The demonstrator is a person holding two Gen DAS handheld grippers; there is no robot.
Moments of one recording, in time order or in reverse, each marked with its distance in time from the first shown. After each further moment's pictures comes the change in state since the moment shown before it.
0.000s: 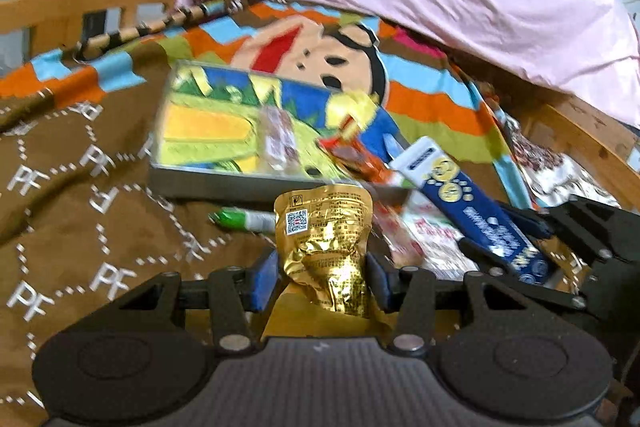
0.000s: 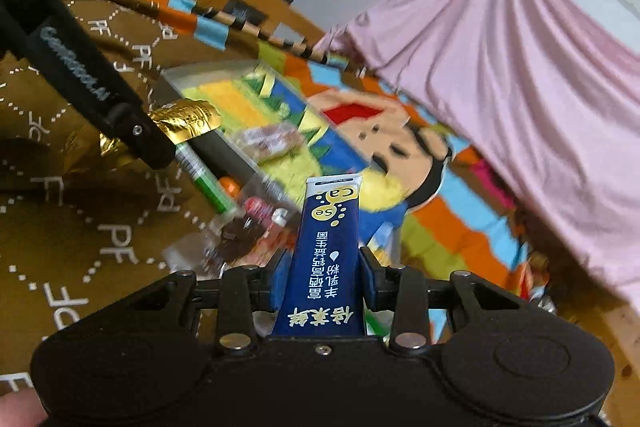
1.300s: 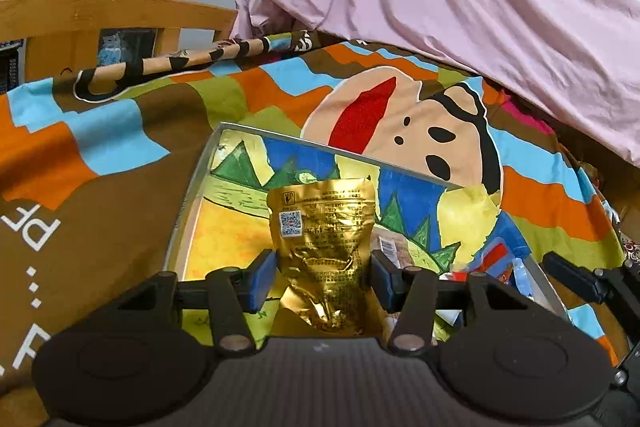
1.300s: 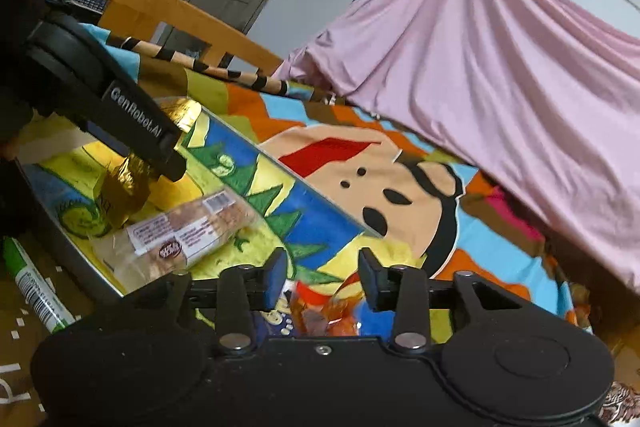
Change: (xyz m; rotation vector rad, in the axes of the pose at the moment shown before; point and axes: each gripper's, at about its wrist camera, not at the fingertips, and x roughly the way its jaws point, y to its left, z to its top) left arm 0.146 0.071 0.094 -0.102 -0.130 0.129; right arm 0.181 -0.014 0.051 0.148 -0.097 -0.055
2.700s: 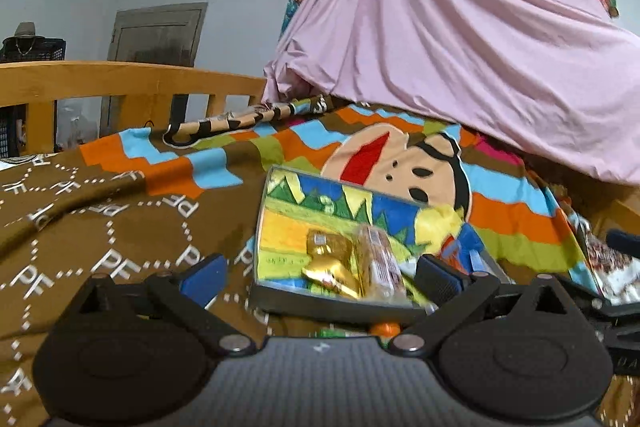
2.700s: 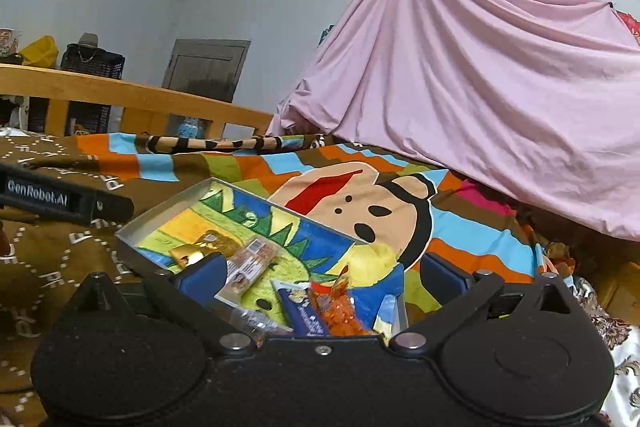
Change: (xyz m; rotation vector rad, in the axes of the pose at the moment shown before) left arm -0.172 -0.012 -0.052 0.031 -0.171 0.065; right arm -0.170 -0.044 0.012 0.230 -0.071 0.059
